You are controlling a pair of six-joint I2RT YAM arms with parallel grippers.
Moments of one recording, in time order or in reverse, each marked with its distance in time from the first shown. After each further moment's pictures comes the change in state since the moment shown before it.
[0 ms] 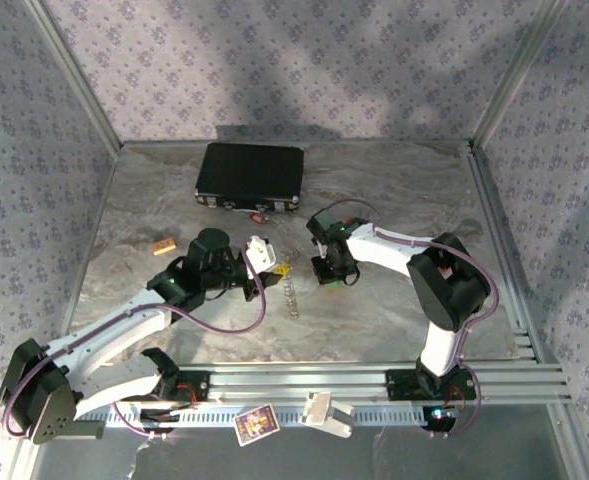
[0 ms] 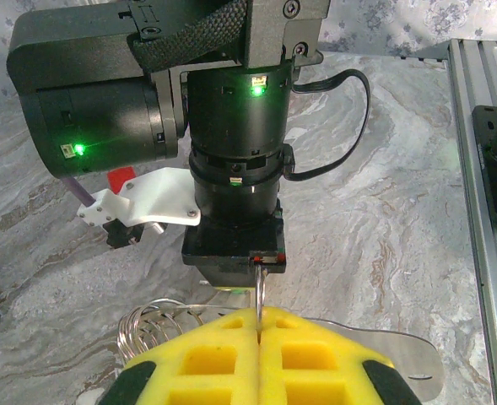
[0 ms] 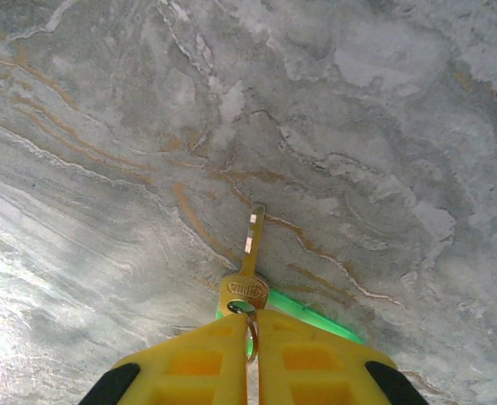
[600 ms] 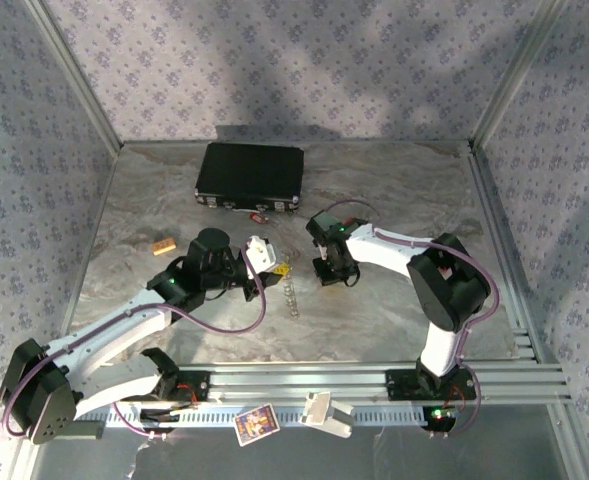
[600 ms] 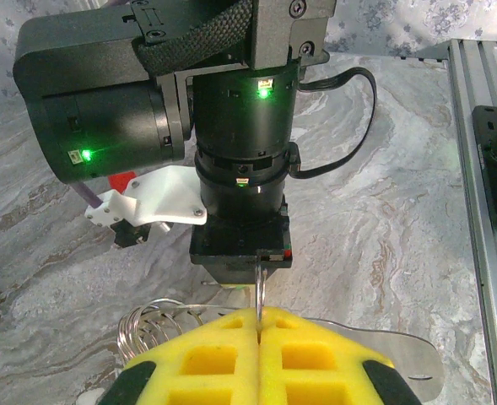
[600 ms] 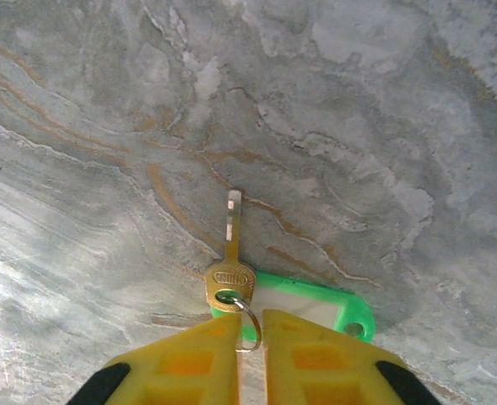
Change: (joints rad) left arm 0.000 0.000 0.000 0.000 0.000 0.000; right arm 0.007 -0.002 0.000 -0.029 0.031 -0.005
